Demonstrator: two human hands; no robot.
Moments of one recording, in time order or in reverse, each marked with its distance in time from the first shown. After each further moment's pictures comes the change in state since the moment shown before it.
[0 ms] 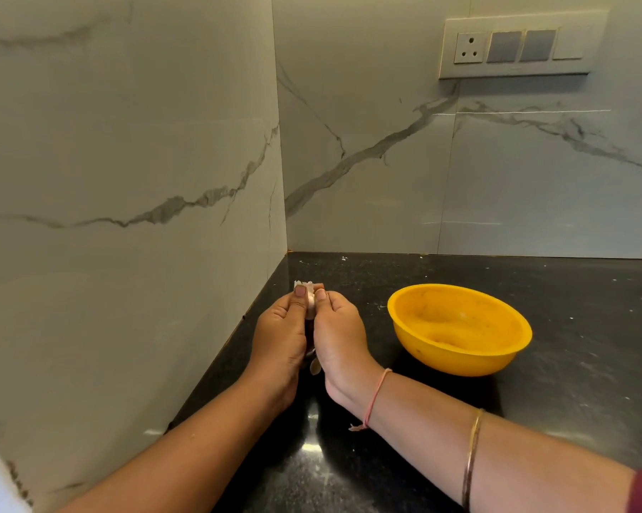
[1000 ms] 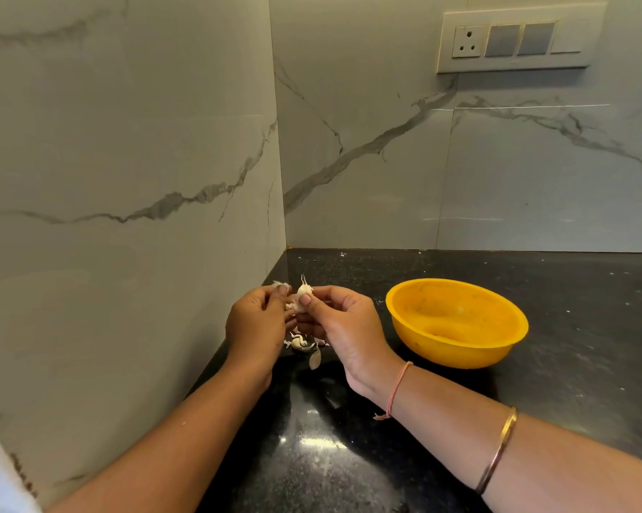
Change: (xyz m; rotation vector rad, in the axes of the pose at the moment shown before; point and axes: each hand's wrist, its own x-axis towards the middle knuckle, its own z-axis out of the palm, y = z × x) left_hand 0.020 -0.003 -0.020 0.252 0.172 0.111; right_hand -0.004 -0.004 -0.025 0.162 -0.220 -0.059
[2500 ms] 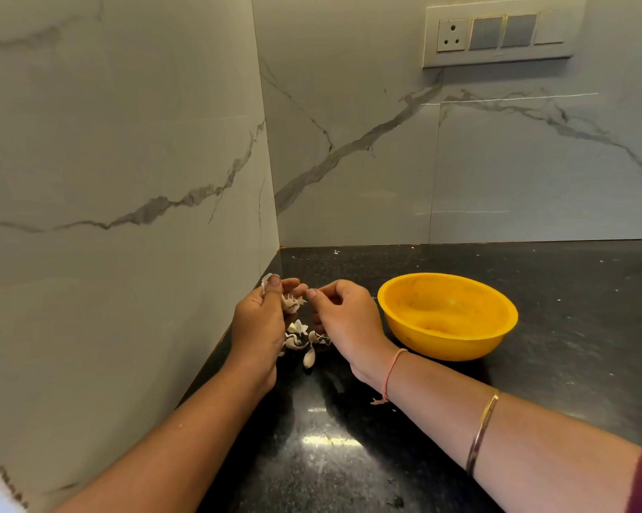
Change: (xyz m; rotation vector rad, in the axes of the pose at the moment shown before) left_hand -0.008 0.011 0.010 -0.156 -0.063 -0.078; right_hand 0.015 0.003 -0.007 -0.511 0.195 -0.019
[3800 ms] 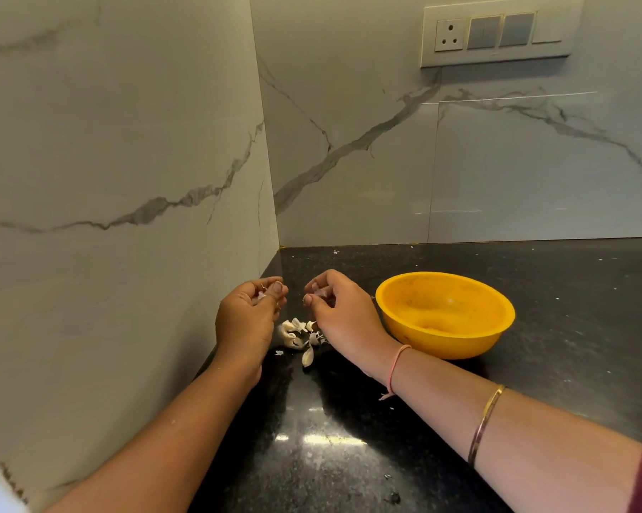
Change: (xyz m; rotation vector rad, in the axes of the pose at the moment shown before) left_hand 0.009 -0.002 -0.013 0.114 0.036 0.123; right_hand 0.000 -0.003 -0.010 -0.180 -0.122 -0.218
